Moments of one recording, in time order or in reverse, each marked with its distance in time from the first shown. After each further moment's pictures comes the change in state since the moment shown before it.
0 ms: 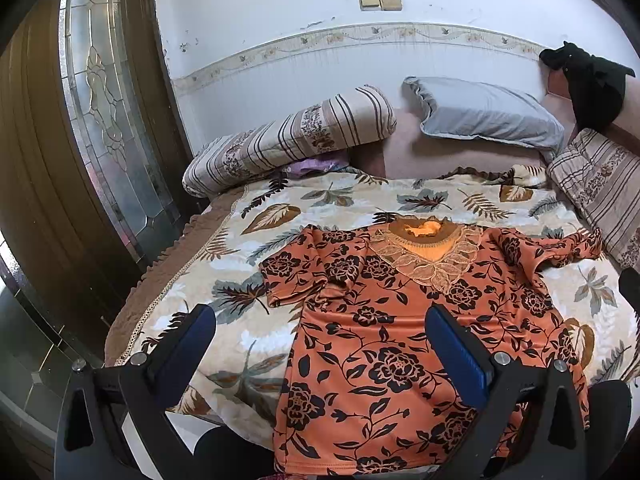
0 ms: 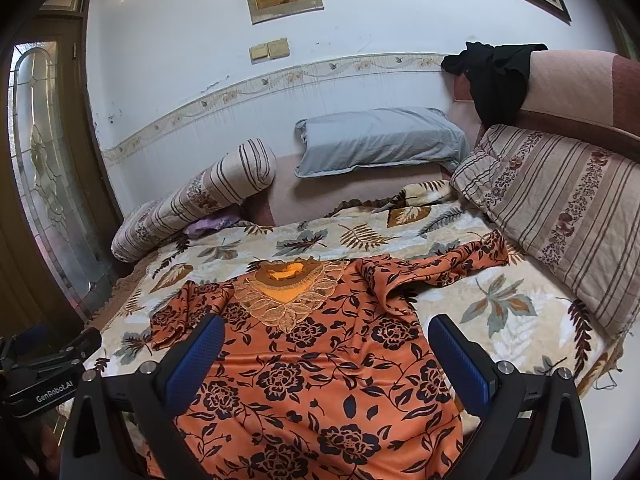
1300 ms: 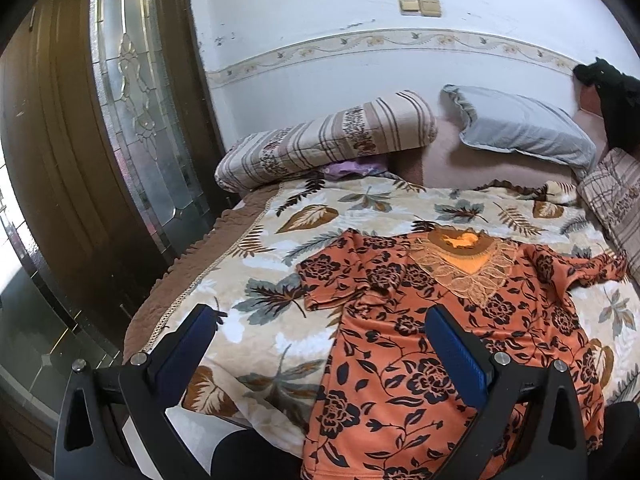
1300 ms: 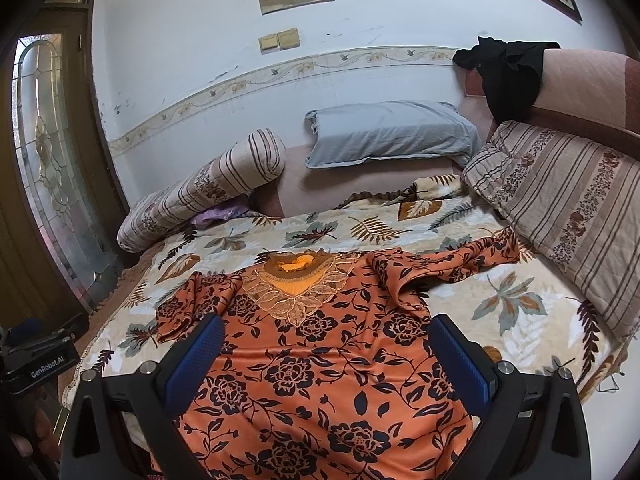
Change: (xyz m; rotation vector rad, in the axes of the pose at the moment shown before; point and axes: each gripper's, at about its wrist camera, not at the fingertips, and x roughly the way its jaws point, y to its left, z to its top) left arm 0.007 0.041 0.012 -0.075 -0.001 0.094; right arm 0.010 0.016 0.005 -0.023 0.040 0.024
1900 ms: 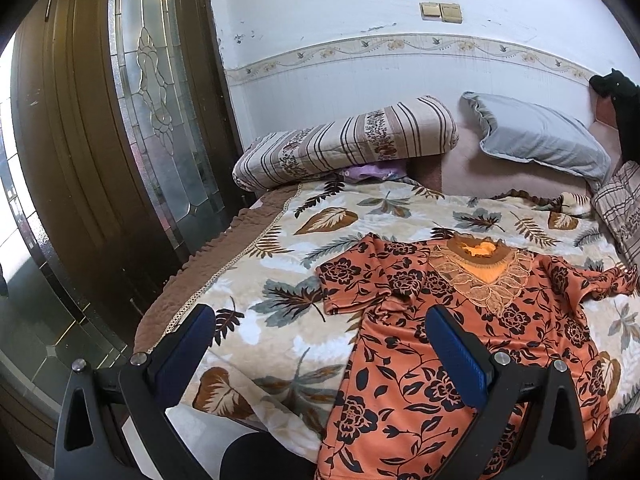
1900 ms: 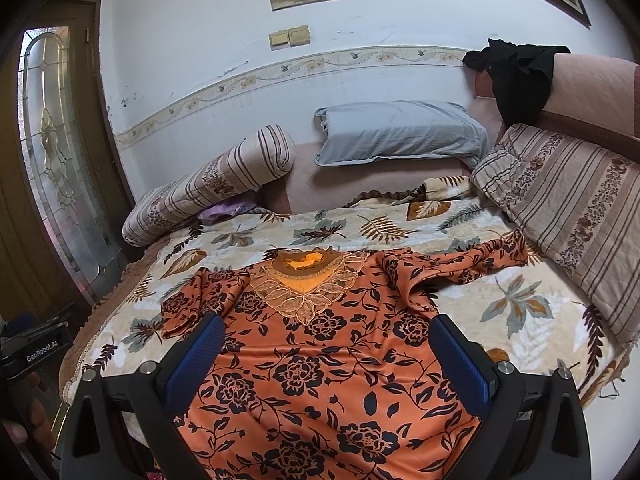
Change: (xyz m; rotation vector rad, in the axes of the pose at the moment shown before) left arm 0.005 0.015 0.001 -0.030 -0.004 0.036; right arm 0.004 0.007 -0.001 -0.013 0.009 0.019
